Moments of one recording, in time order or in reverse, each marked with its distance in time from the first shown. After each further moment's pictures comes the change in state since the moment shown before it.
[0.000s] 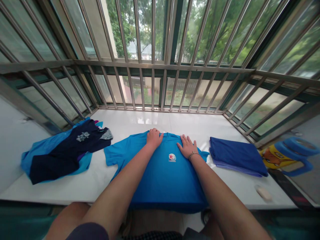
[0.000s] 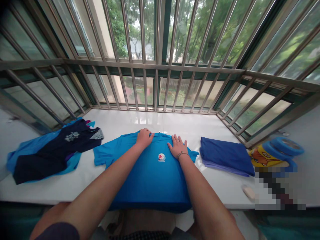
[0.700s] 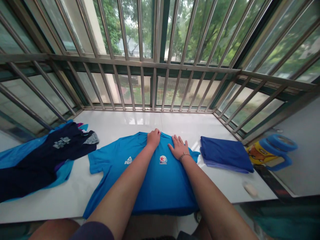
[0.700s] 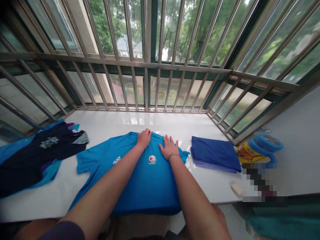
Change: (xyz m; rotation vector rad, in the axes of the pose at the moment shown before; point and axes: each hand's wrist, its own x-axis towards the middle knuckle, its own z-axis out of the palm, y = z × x) left_hand 0.029 0.047 0.042 -0.106 -0.025 -0.001; right_hand -0.001 0.002 0.002 0.076 0.021 -0.007
